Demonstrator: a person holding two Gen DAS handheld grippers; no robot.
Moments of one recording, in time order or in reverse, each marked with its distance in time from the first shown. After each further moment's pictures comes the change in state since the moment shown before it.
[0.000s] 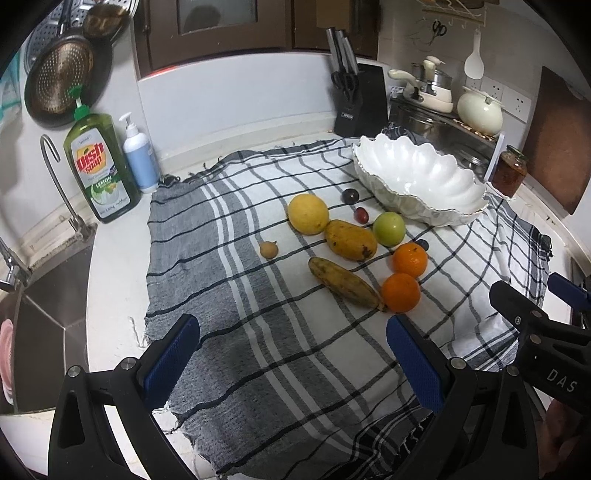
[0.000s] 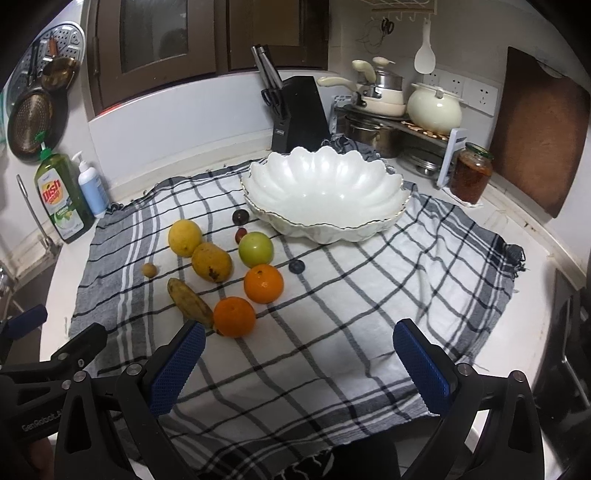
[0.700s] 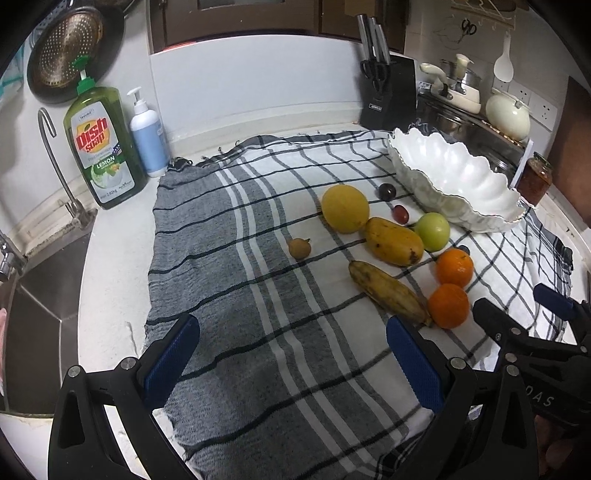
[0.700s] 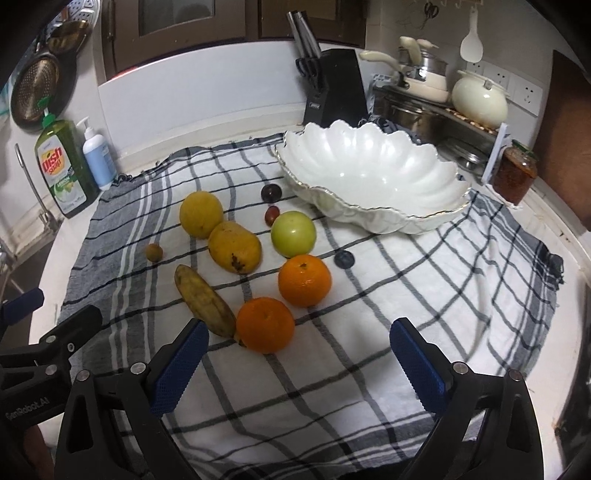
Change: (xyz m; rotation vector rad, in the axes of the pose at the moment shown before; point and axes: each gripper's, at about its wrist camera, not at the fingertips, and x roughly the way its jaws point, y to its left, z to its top) left arm 0.050 0.031 0.007 -0.044 0.017 0.030; right arm 0.069 0.038 0.003 -0.070 0.071 0.056
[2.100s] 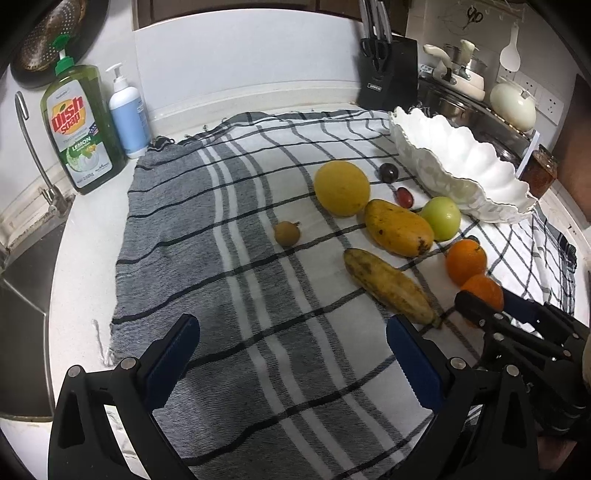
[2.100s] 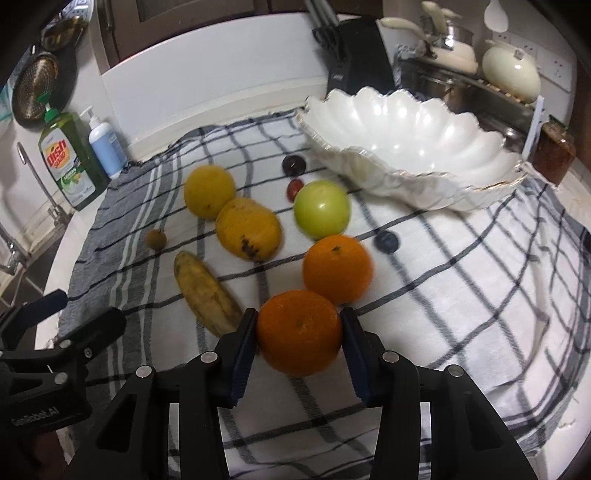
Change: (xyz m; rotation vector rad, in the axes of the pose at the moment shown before) left arm 0.037 -0.009 -0.001 -0.007 0.061 -0.041; right arm 0.042 -0.003 -0.003 0.020 0.046 0.120
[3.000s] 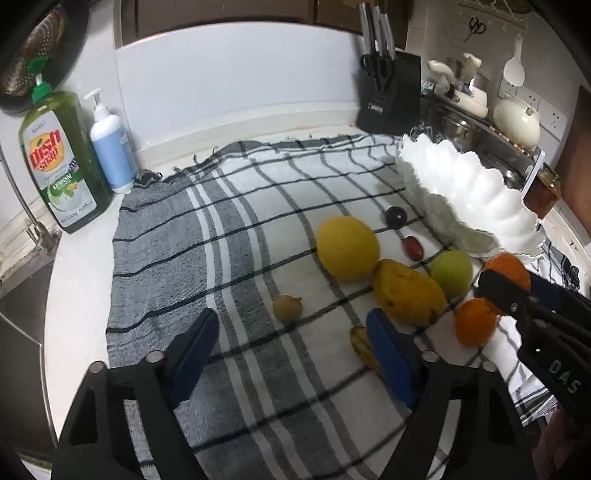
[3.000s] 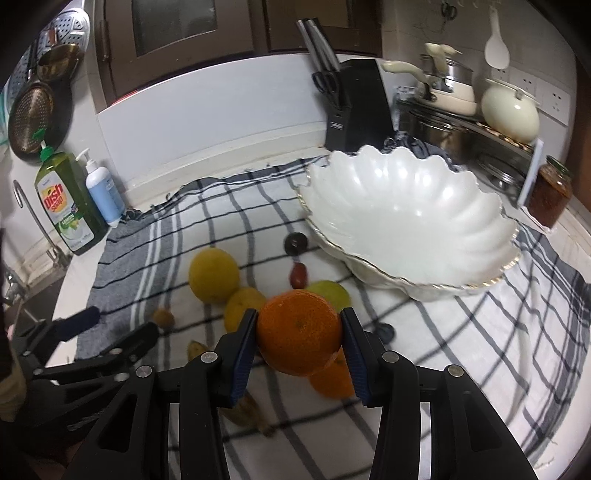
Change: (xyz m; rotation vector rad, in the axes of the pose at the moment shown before) left arm 0.026 0.009 0.054 0.017 -0.047 -0.014; right arm -0.008 0.014 0.061 -0.007 -0.108 -0.017
